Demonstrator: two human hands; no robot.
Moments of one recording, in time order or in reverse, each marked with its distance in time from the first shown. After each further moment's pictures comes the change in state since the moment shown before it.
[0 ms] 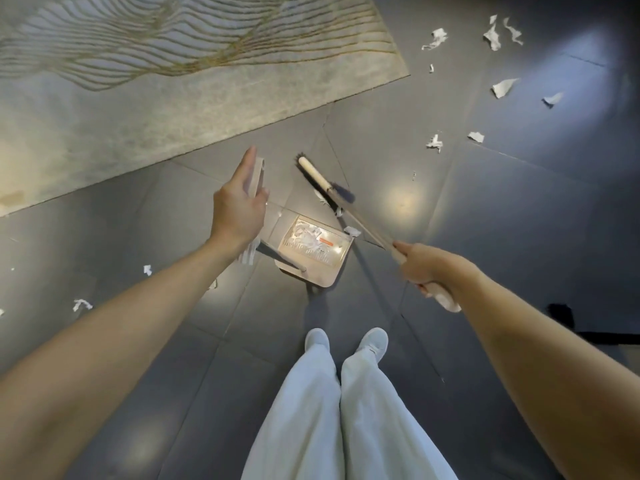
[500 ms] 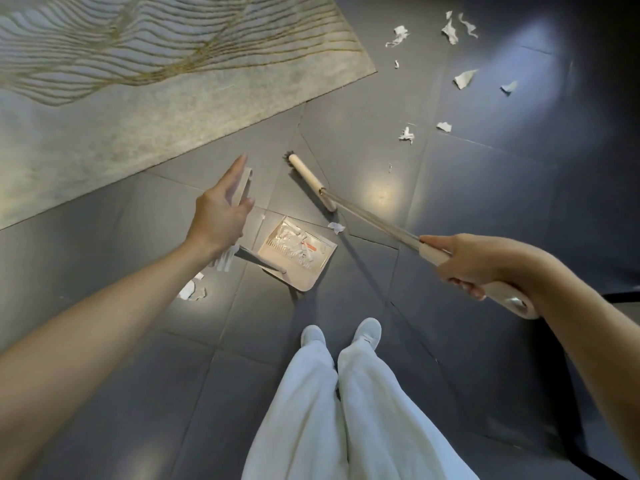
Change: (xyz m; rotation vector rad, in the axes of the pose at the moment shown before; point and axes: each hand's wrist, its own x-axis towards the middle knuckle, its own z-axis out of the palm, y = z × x) left_hand -0.002 -0.014 -0.022 -0.050 -0.204 0.057; right_hand -0.084 0.035 -0.022 0.242 -0.027 0.050
